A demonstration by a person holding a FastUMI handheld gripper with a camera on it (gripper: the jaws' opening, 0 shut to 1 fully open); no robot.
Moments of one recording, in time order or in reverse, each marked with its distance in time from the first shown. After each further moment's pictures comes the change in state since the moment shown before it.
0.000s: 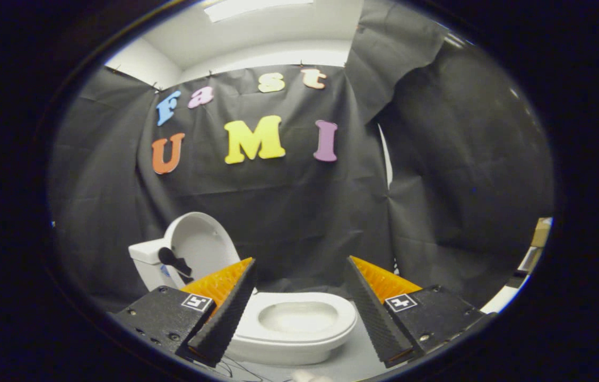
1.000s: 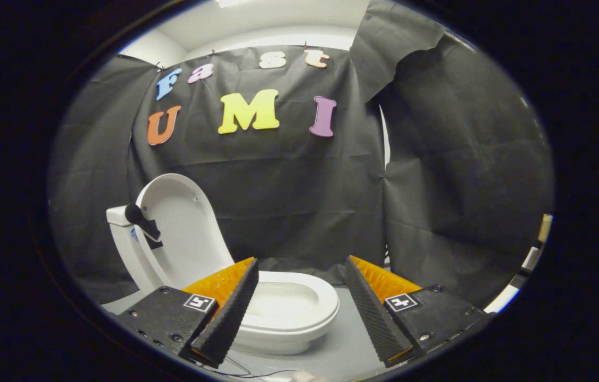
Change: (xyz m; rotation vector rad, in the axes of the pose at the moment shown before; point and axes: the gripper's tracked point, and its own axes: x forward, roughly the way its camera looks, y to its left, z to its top) arm 0.028 -0.025 -0.049 -0.084 0.091 0.014
